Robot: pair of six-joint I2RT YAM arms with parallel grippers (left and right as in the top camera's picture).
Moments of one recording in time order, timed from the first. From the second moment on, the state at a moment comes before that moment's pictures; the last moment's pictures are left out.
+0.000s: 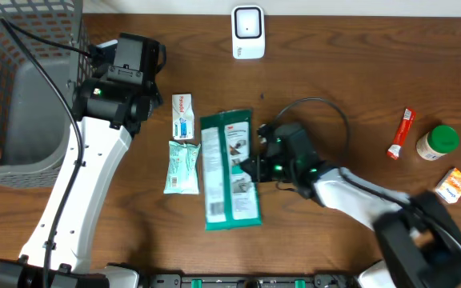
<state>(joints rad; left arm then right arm) -0.23 1.51 1.51 -1.07 -0.48 -0.56 0.51 1.62 0.69 0.06 -0.52 0.58</state>
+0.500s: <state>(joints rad) -0.23 1.51 1.51 -1.07 -0.48 -0.56 0.38 1.29 0.91 -0.67 -0.29 0.25</state>
